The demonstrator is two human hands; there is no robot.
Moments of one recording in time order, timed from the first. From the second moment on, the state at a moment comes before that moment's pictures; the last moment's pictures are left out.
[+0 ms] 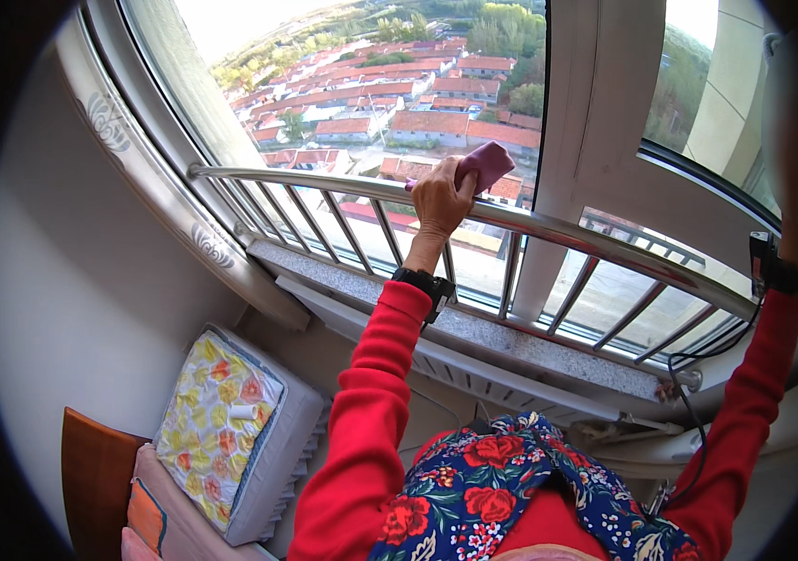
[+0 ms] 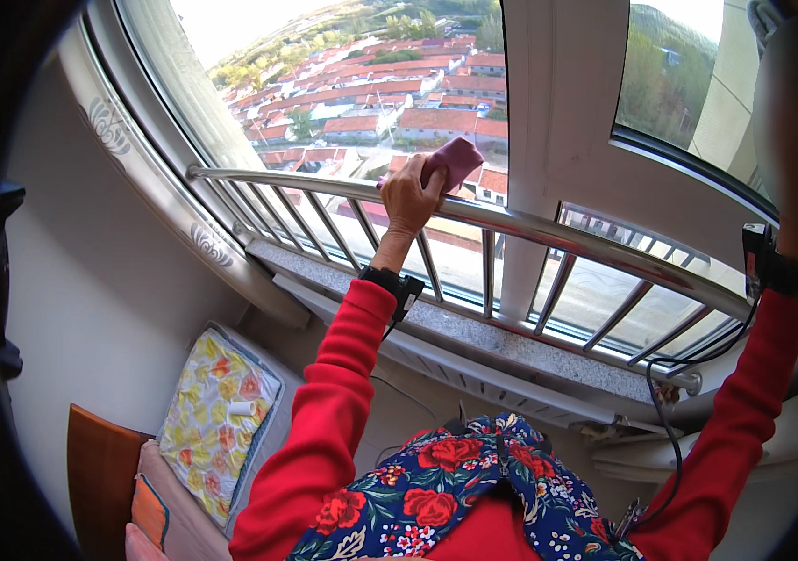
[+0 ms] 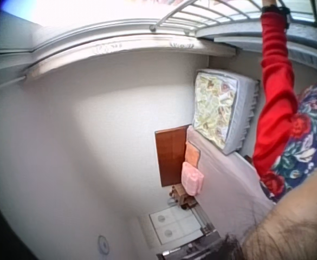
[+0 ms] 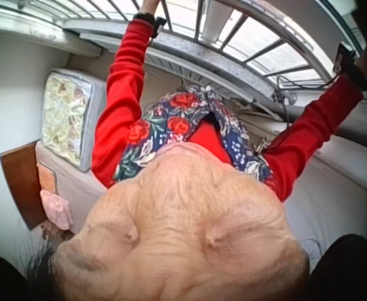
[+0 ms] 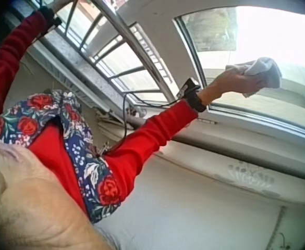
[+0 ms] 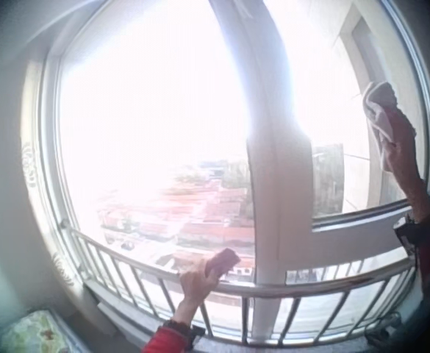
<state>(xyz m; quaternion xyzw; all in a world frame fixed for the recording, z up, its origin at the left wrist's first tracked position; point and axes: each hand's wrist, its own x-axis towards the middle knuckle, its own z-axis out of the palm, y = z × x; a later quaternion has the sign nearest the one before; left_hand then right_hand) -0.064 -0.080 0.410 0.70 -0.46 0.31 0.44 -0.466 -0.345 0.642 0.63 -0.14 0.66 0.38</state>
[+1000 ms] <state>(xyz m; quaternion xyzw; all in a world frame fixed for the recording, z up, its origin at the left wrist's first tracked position) -0.063 -0.085 0.405 0.69 -0.46 0.34 0.46 -0.409 -0.262 0.627 0.73 -0.12 0.64 0.22</state>
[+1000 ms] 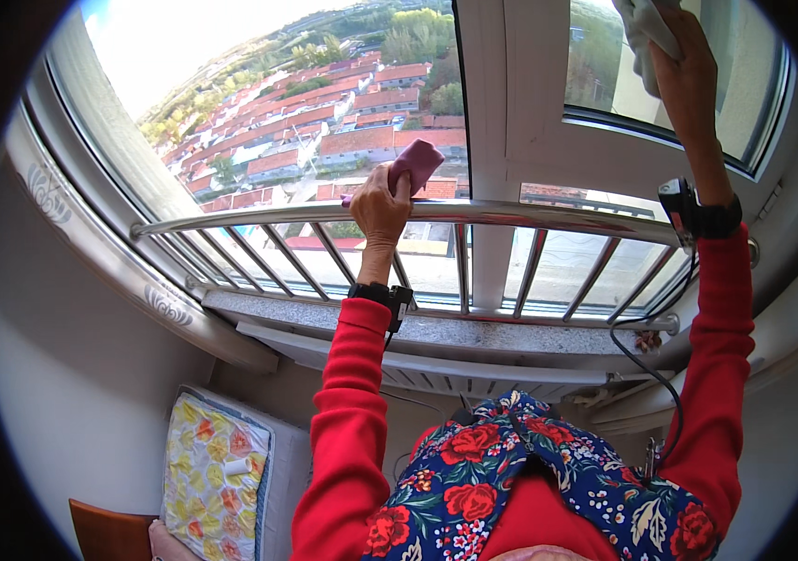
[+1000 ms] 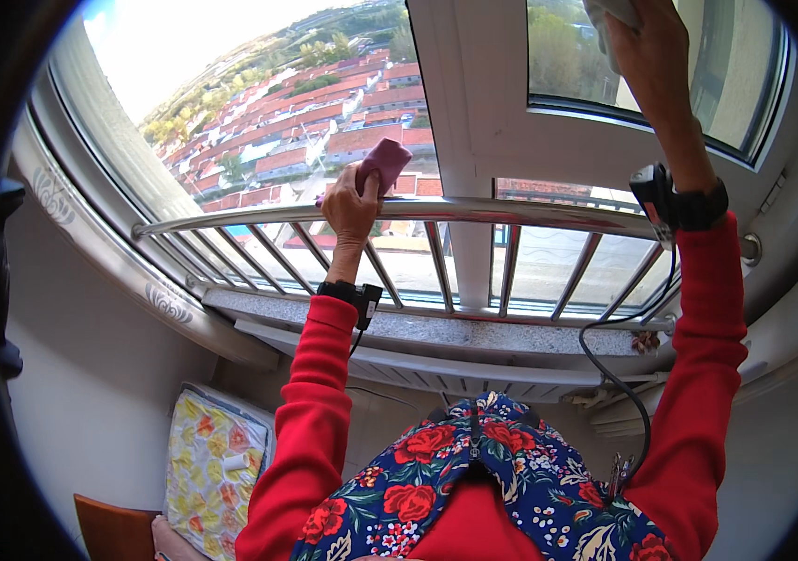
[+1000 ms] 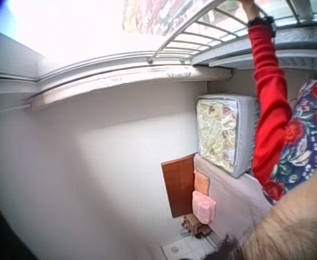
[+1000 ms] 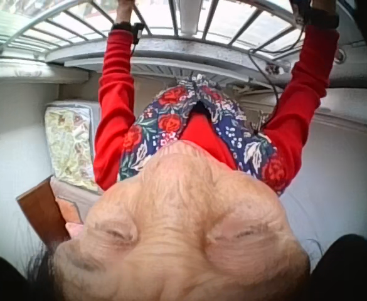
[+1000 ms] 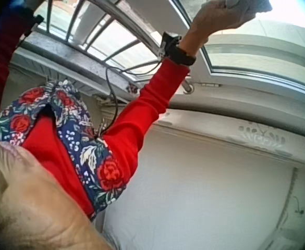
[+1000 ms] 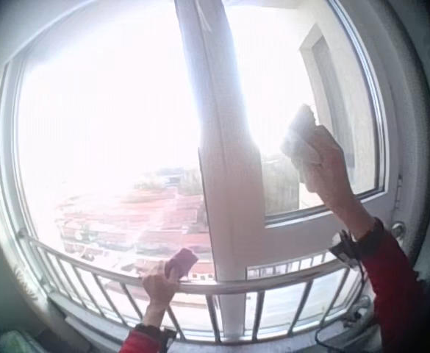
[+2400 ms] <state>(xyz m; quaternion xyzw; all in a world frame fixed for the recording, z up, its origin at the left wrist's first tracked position) -0.042 -0.087 0.393 0.71 -0.48 0.32 0.41 -0.641 -0.332 0.427 0.71 -0.54 0.31 0.33</state>
